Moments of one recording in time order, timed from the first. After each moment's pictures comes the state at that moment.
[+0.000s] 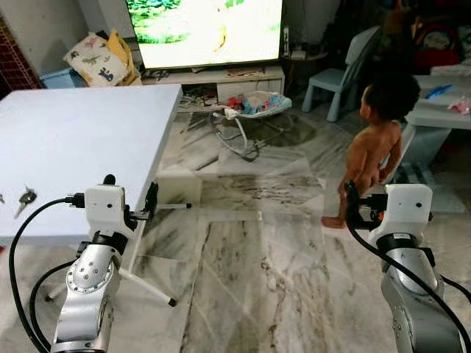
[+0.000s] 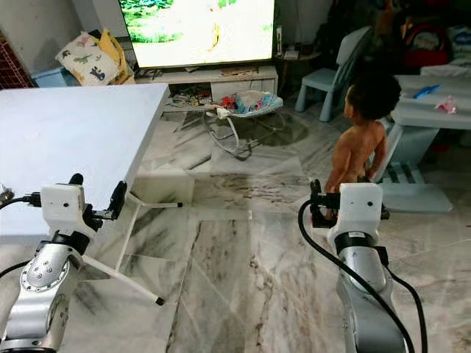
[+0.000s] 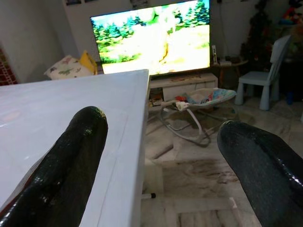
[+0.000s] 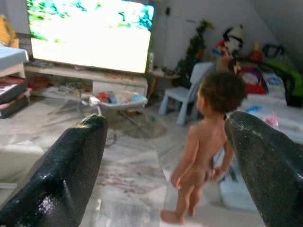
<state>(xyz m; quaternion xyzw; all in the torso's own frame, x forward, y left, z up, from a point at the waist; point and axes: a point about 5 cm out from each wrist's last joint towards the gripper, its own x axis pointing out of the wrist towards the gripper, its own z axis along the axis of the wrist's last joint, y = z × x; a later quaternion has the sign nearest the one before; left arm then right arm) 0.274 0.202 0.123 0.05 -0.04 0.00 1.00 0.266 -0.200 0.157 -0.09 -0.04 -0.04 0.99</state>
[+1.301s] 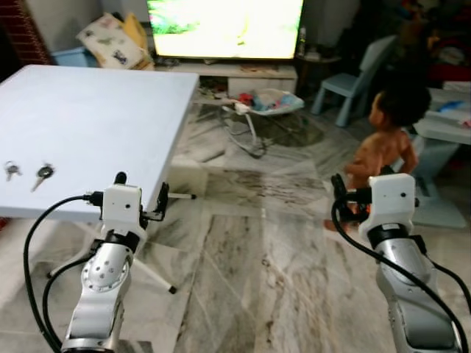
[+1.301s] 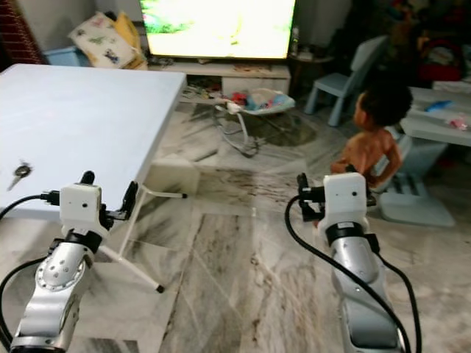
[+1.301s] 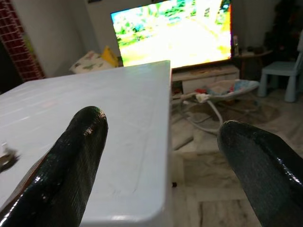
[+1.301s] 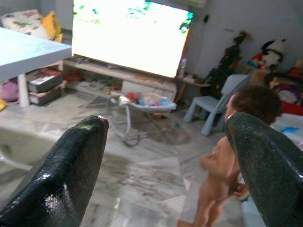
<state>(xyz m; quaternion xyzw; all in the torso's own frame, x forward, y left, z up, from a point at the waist) 0.277 0.188 0.120 0.08 -0.04 -0.02 1.00 0.270 -0.190 0.153 -0.12 -0.03 -0.03 0.99</state>
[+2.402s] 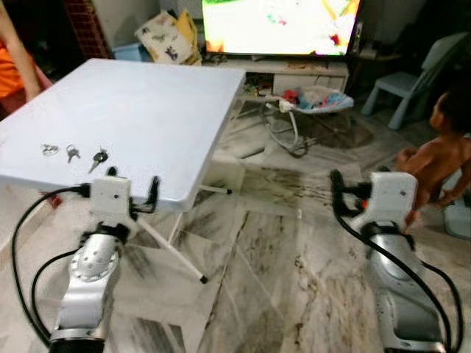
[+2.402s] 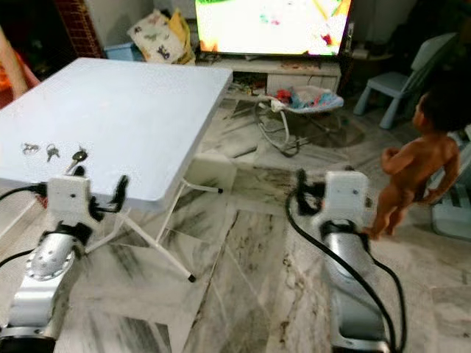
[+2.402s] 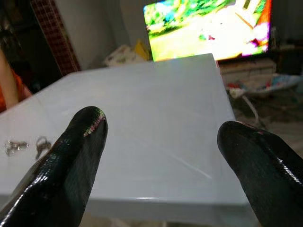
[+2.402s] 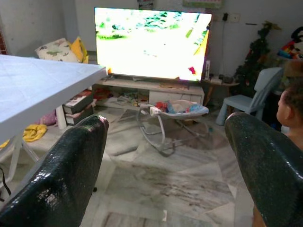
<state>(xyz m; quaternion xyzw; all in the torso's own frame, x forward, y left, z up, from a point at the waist) 0.289 0.203 0.133 0.07 -0.03 -0.01 1.00 0.279 -0.182 0.157 -0.05 -0.05 -0.04 1.00</state>
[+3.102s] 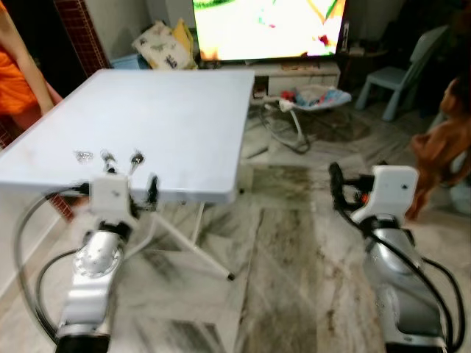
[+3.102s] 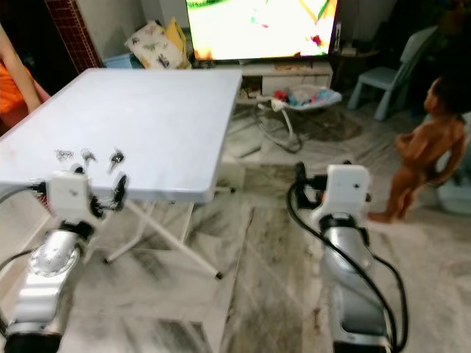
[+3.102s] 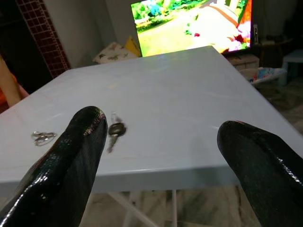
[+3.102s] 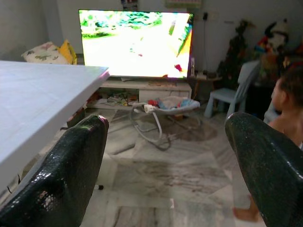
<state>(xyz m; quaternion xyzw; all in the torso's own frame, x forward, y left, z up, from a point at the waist) 0.292 0.190 0.126 0.06 -0.03 -0.02 1.00 0.283 -0.194 0.159 -0.05 -0.05 -0.05 1.00</state>
